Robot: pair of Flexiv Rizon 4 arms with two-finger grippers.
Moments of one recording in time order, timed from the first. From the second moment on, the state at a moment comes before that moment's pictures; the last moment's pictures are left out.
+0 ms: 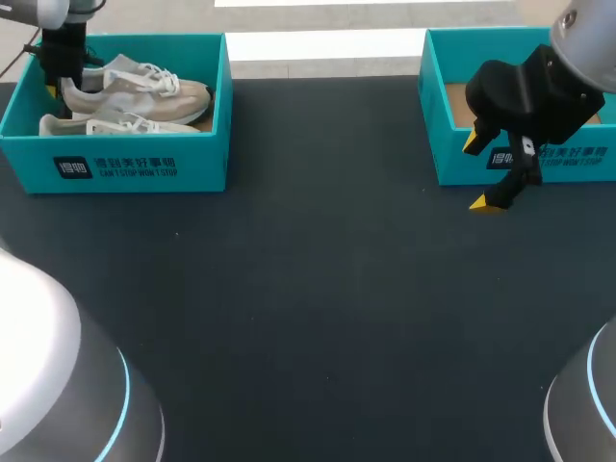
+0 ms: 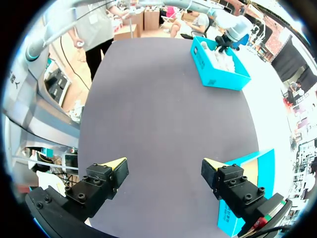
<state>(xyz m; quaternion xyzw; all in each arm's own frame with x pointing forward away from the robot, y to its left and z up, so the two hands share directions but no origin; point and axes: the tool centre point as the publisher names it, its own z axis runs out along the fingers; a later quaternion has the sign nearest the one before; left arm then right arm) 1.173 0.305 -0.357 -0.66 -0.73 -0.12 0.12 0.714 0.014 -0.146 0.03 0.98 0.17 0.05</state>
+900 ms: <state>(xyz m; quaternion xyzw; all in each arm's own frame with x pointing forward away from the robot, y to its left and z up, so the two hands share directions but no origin) 1.155 0.288 -0.298 -0.68 -0.73 -0.06 0.05 0.714 0.014 -0.146 0.03 0.98 0.17 0.05</state>
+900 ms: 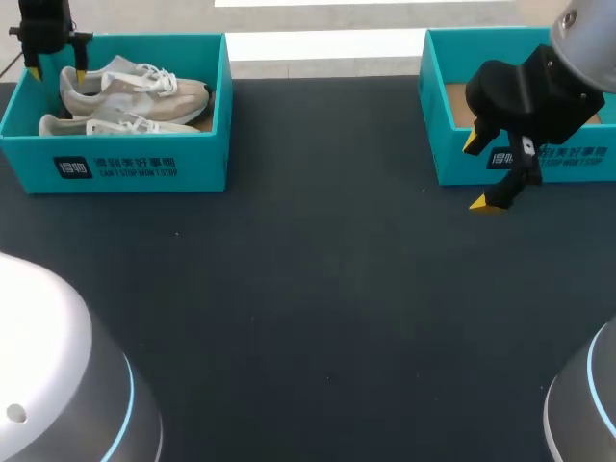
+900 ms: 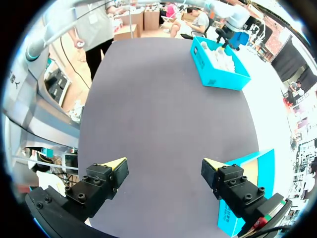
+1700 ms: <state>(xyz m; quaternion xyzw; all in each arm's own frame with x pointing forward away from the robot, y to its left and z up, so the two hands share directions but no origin) 1.097 0.287 -0.269 -0.71 -0.70 -0.06 0.03 0.714 0.014 -0.146 0.03 0.98 0.17 0.05</state>
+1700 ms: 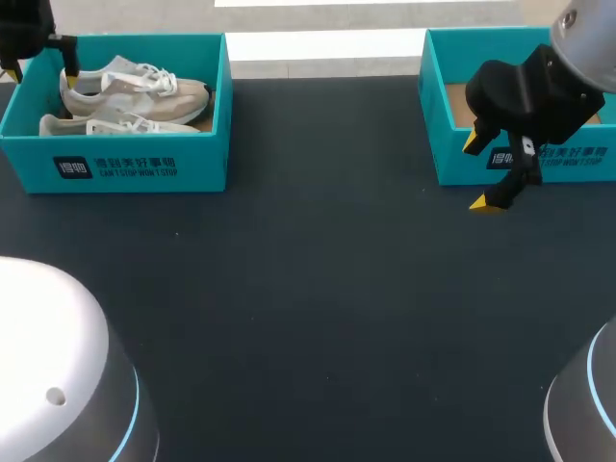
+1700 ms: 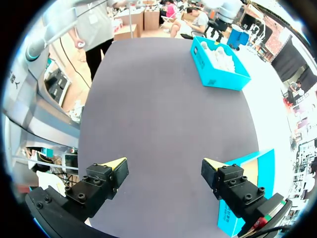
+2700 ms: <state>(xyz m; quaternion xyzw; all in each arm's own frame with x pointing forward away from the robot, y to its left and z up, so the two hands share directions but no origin) 1.028 0.291 -0.305 -0.70 -0.72 -0.01 0.04 0.714 0.014 -0.146 0.03 0.98 0.17 0.05</state>
